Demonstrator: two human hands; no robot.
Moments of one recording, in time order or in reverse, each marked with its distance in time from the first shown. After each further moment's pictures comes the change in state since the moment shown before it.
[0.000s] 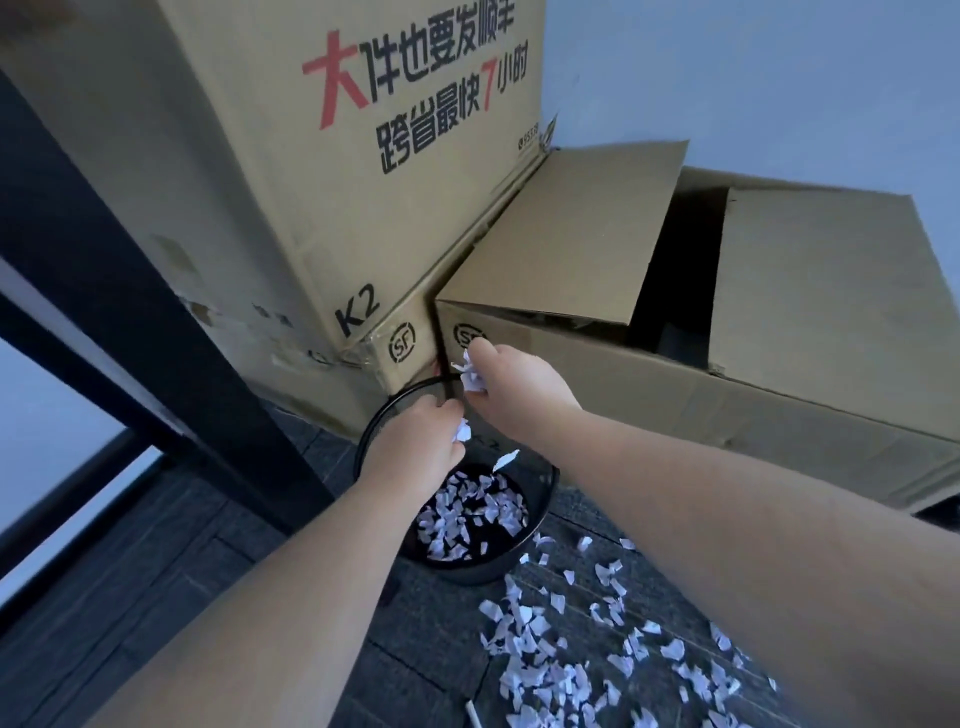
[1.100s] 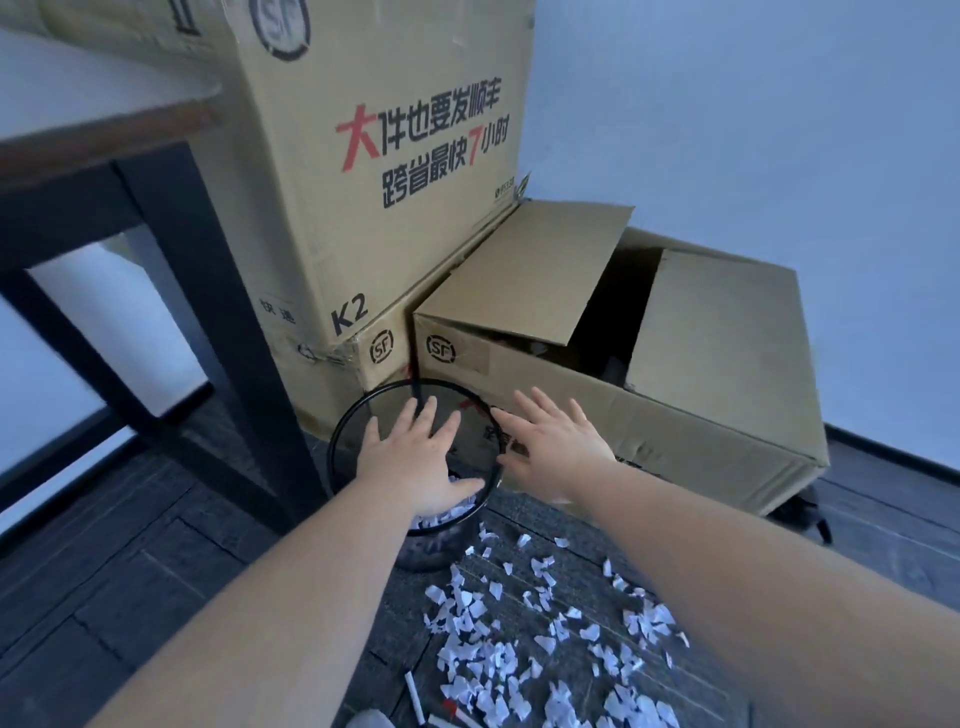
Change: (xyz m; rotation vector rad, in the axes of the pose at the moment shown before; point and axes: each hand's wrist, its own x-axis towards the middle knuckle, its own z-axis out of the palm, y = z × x) left_hand -0.058 0.056 -0.035 0.171 -0.351 -0.091; right_hand -0.105 0.036 -0.034 -0.371 -0.281 0.056
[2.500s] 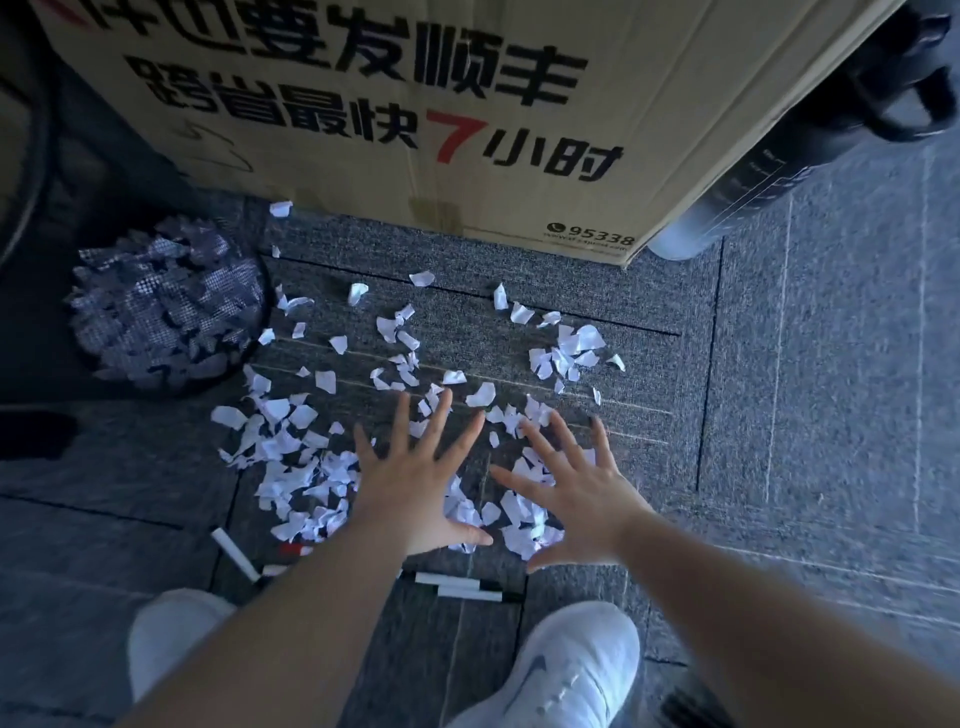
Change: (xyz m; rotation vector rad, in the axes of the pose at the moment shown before) left_hand 0.073 0.194 0.379 0.097 -0.432 0.404; right_hand -0.173 0.144 0.422 0.119 -0.435 -0.024
